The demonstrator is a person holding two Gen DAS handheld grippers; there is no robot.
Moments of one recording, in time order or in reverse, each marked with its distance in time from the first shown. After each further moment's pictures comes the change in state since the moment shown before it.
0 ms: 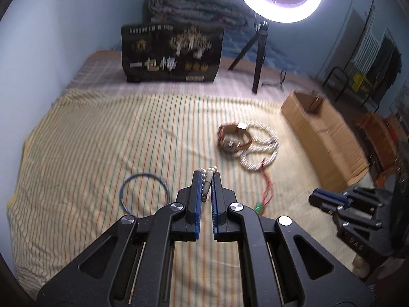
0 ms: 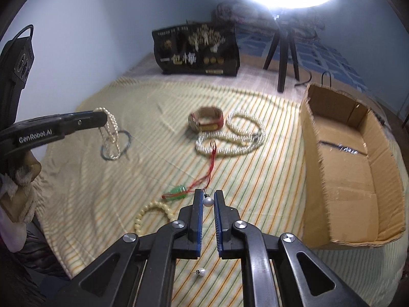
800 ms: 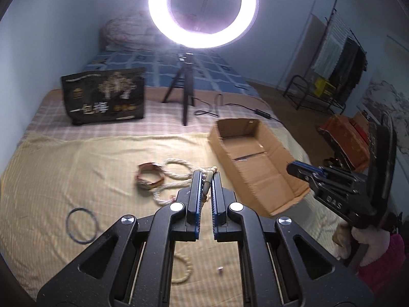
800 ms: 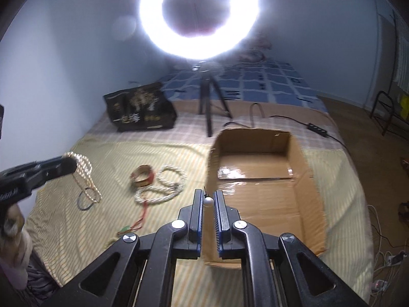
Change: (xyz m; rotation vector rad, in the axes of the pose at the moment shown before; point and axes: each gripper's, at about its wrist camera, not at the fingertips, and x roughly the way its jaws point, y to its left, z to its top) left arm -0.027 -0.117 0.039 0.098 -0.080 -0.185; right arm -0.081 -0.109 0.028 0.164 -0.166 -0.143
